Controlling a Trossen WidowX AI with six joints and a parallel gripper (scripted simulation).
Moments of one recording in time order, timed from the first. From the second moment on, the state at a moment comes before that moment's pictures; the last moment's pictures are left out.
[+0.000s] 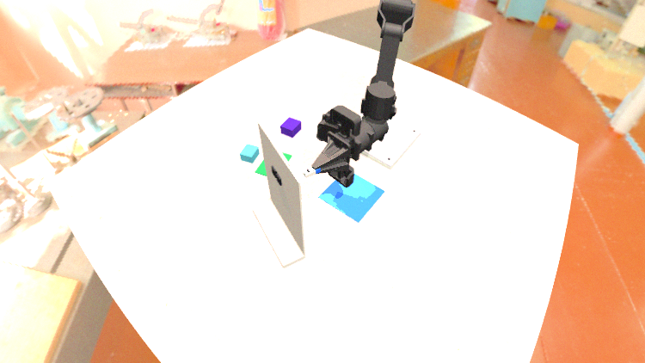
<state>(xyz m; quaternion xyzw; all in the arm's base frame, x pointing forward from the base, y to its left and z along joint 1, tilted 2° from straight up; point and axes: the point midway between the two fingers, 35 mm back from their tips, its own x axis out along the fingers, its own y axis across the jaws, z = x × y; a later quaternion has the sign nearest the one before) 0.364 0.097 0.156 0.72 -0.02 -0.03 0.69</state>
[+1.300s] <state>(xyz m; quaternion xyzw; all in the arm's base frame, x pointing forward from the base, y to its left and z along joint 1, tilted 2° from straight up) 0.345 0.106 0.166 0.72 -0.02 -0.03 0.70</state>
